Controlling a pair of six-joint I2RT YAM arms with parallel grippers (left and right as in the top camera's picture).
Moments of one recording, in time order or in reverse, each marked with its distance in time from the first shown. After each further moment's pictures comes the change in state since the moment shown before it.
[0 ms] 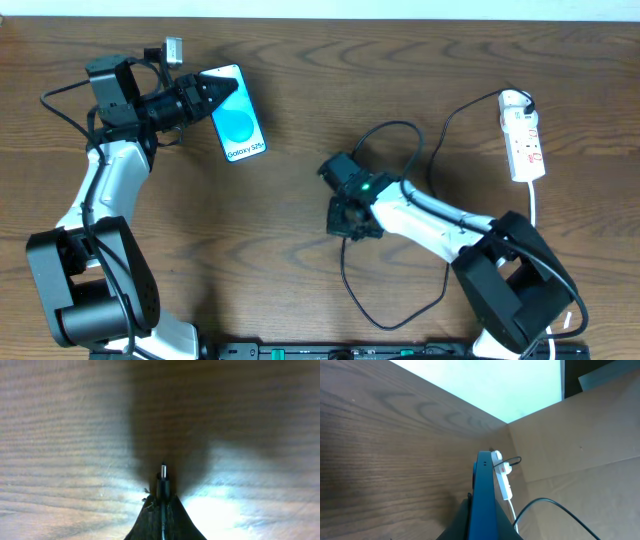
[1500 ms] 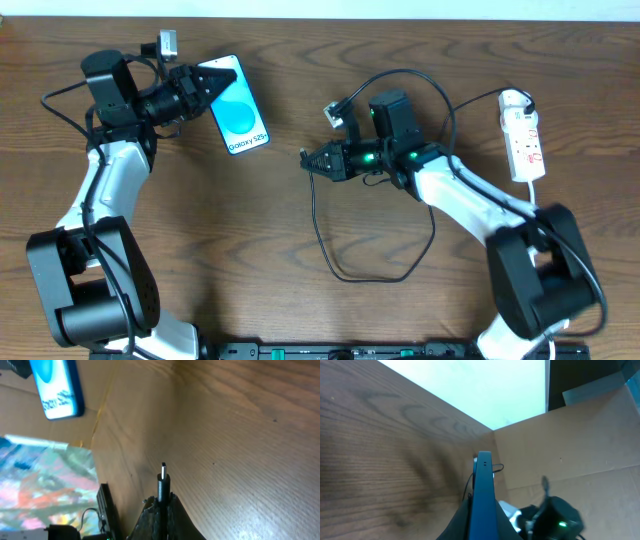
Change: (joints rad) left arm 0.000 0.000 -0.002 0.135 0.026 -0.216; right arm -0.245 -0.008 0.016 0.639 -0.797 -0.400
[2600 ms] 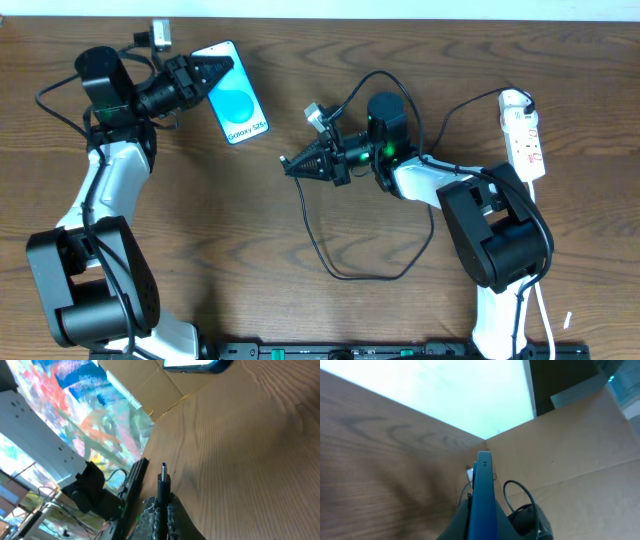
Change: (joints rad) left arm 0.000 0.000 -0.006 0.208 0.002 -0.114; right arm -0.002 0.254 0.000 0.813 -0.492 0.048
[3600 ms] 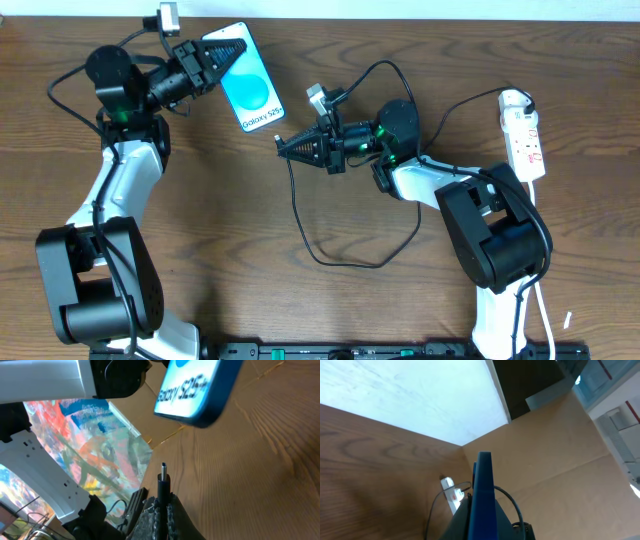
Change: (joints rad) left arm -0.065 0.000 -0.006 0.319 -0.028 -0.274; right arm 0.012 0.001 0.000 0.417 0.113 0.371
